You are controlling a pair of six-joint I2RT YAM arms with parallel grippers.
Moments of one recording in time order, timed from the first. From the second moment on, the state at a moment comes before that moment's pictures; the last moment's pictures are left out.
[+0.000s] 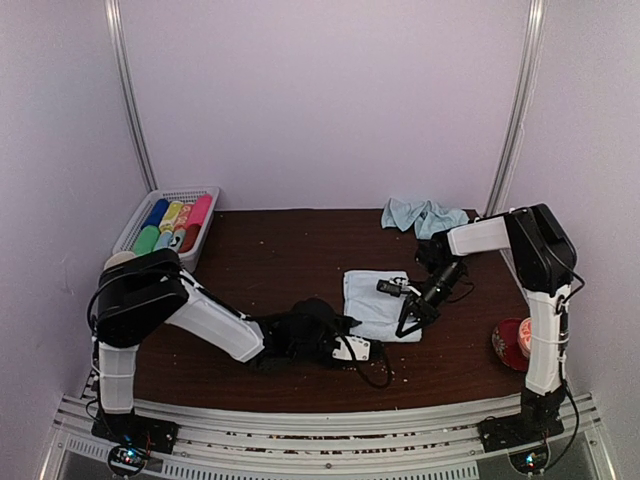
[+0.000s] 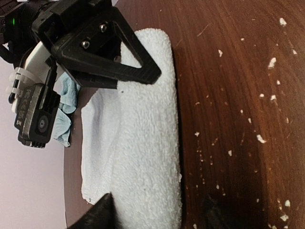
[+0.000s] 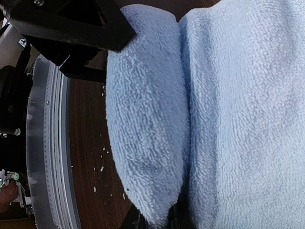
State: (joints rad) left arm -1.14 2.06 1.01 0.54 -0.14 0.94; right arm 0.36 2.13 1.38 -1.08 -0.81 -0.96
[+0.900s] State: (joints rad) left arm -1.10 2.12 1.13 0.38 -0.10 0.93; right arm 0.36 2.14 1.43 -1.16 -0.79 -1.00
